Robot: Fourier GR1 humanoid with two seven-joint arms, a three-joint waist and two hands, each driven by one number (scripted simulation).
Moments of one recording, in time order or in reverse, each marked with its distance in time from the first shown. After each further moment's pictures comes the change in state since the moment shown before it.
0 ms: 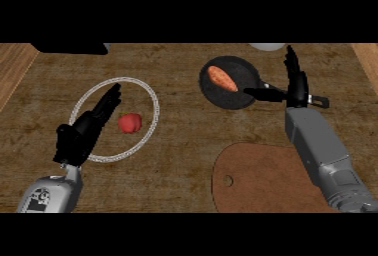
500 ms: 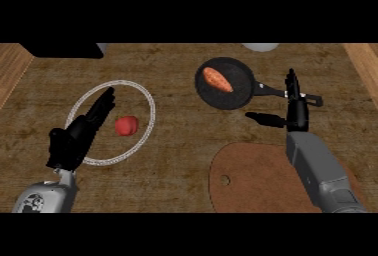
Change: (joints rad) left arm 0.038 0.004 0.026 -0.017 -0.003 -0.013 0.004; right arm 0.130 0.018 -0.035 0.047 -0.043 0.110 -0.312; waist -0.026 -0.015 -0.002
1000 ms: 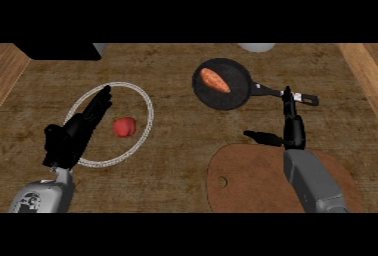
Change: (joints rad) left arm -0.008 -0.007 0.033 -0.002 -0.005 -0.019 0.018; right arm 0.119 0.038 0.030 -0.031 -0.010 0.038 -0.115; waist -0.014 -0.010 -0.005
